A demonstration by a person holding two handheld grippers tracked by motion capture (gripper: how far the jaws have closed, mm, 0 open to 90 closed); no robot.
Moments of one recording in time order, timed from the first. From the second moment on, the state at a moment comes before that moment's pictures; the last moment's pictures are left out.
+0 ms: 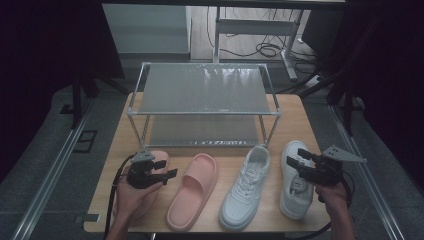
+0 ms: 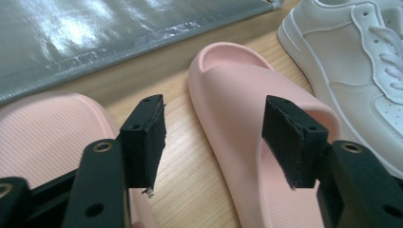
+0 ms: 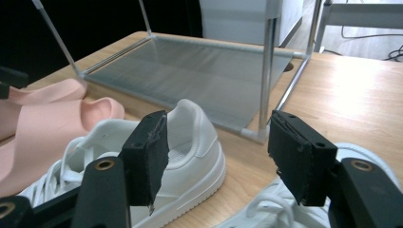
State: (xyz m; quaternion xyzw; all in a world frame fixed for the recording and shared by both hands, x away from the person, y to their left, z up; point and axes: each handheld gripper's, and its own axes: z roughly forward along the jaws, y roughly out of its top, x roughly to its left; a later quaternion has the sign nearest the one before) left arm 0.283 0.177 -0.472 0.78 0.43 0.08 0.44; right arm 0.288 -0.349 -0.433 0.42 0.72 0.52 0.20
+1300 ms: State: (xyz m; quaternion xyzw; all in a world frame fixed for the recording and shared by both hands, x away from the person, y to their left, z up) left arm 0.246 0.163 -0.463 0.80 0.42 0.12 0.42; right arm 0.293 -0.326 -0.446 0.38 0.79 0.45 0.18
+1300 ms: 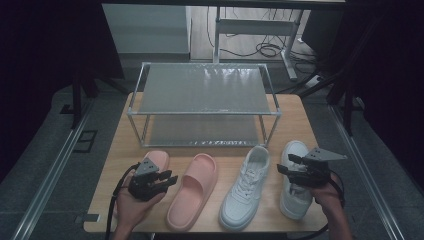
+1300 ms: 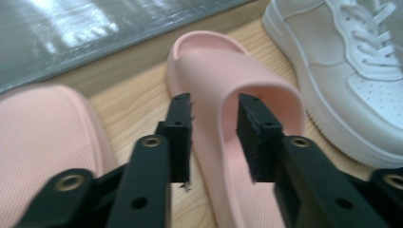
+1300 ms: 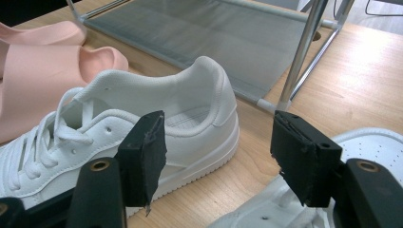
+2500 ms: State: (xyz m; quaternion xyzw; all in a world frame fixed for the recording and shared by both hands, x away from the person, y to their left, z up) left arm 0.209 0.199 -0.495 0.79 0.48 0.12 0.36; right arm 0.281 -0.311 -0.440 0.38 0.80 0.44 0.18
